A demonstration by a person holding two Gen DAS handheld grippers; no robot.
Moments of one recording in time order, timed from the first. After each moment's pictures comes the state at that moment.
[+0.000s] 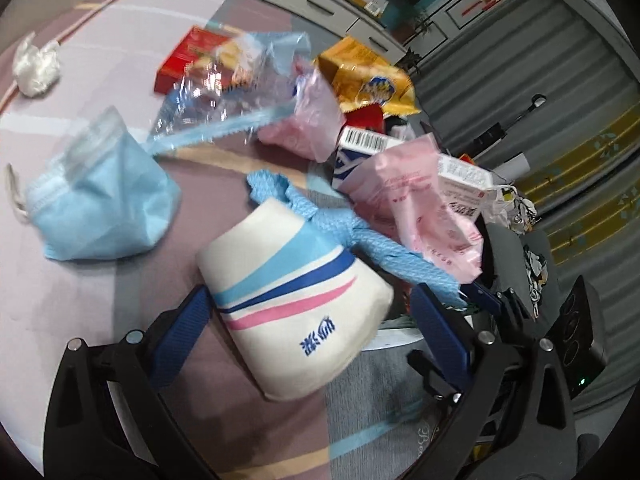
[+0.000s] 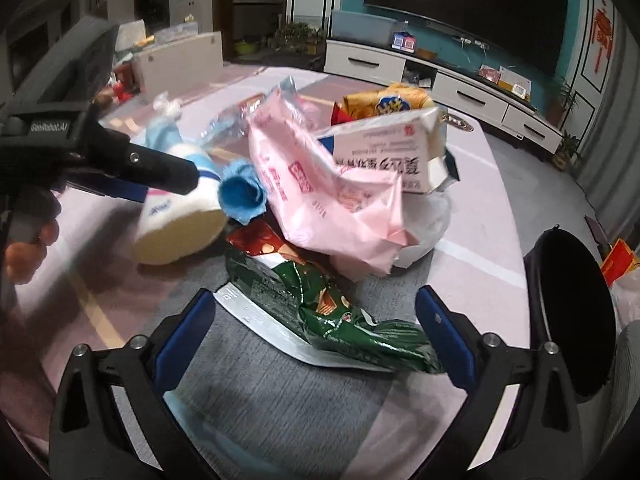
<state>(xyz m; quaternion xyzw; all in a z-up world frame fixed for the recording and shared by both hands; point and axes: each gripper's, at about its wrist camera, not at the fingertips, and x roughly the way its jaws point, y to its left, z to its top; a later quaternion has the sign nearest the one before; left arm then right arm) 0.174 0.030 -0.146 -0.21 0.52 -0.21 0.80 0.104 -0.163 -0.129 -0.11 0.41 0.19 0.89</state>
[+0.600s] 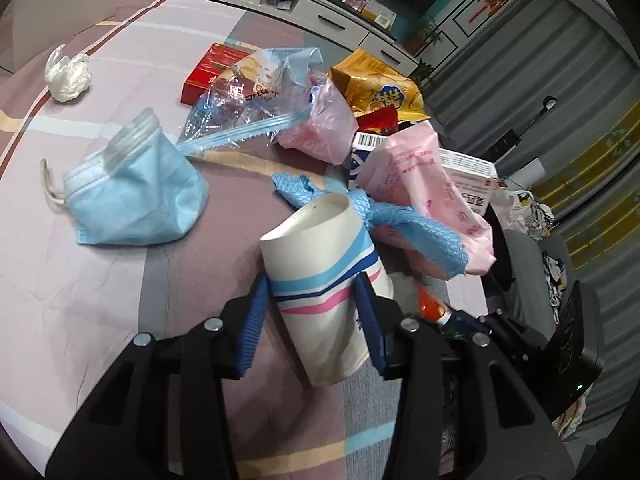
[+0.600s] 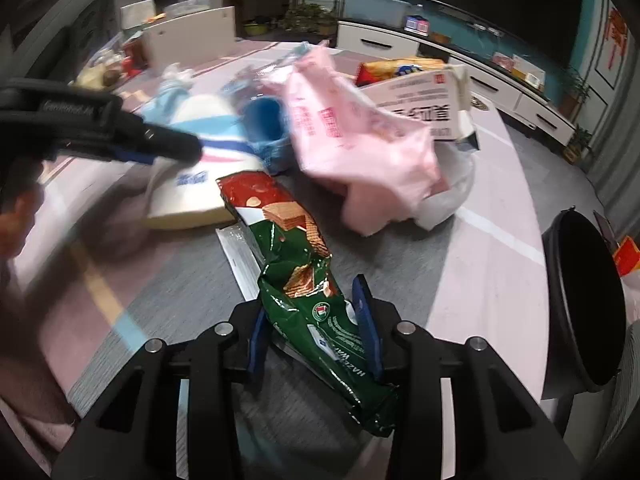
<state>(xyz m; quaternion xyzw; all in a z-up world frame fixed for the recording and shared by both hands) 0.152 0.036 -0.139 -0.19 0.49 -0.18 0.83 0.088 -0.161 -0.143 -0.12 0.43 0.21 0.87</state>
